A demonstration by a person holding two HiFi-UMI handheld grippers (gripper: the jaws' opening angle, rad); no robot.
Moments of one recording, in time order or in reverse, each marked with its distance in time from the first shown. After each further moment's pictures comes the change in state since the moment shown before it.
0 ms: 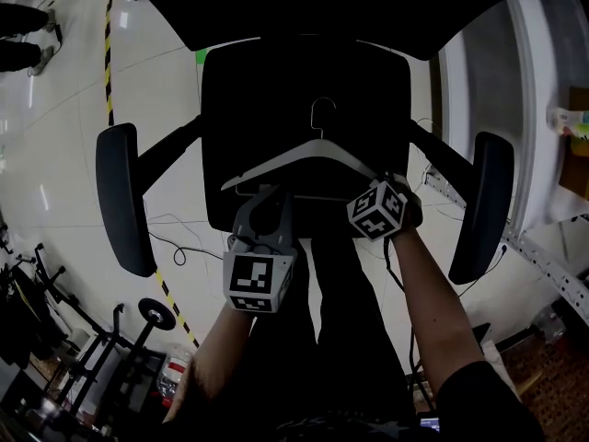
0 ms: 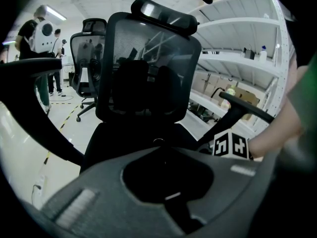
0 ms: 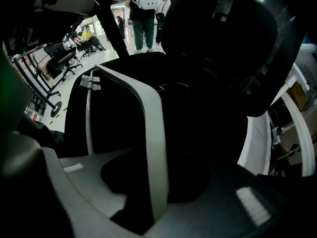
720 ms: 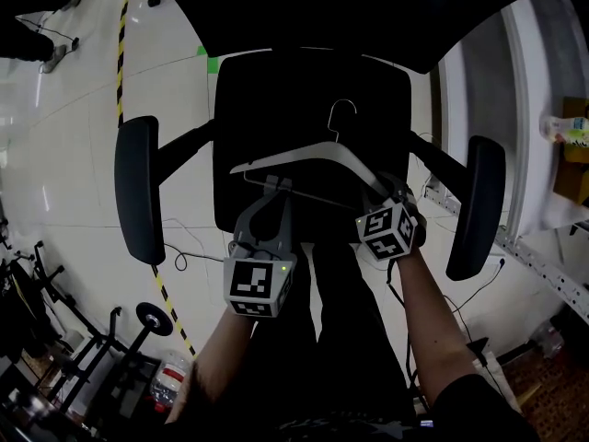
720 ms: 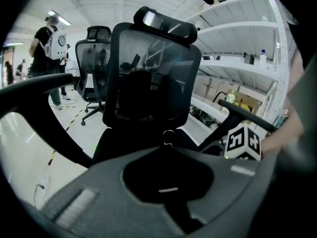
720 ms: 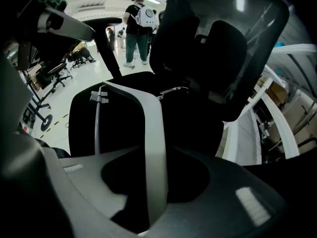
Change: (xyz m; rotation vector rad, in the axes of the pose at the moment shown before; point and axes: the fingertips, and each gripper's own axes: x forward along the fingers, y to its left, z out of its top) left arm -0.023 0.003 0.013 -0.007 -0.053 0.035; right arm -0.052 -0.012 0.015 0.105 -0.127 -0.117
